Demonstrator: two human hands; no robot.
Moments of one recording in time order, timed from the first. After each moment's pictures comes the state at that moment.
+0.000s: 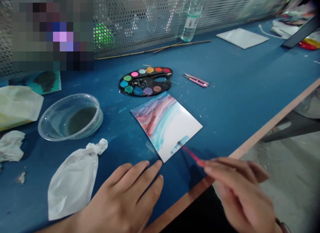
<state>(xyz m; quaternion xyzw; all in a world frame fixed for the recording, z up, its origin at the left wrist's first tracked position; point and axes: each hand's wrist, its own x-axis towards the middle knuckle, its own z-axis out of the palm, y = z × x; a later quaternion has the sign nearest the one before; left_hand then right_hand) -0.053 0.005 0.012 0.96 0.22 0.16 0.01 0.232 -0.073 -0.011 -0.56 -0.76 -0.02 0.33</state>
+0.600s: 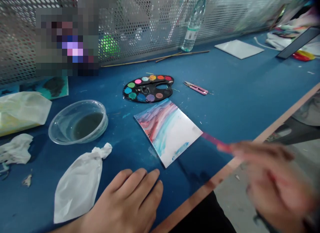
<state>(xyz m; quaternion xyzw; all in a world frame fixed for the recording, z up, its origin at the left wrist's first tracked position) -0.054 0.000 0.007 0.95 0.24 0.17 -0.02 0.264 -0.036 0.012 -0.53 -0.74 -0.06 0.41</state>
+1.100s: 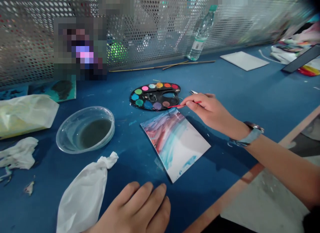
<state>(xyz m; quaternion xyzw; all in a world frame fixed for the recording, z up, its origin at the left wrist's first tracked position) -0.056 0.008 0.000 0.96 0.23 0.17 -0.06 0.262 0.155 0.022 -0.55 -0.79 0.09 0.27</state>
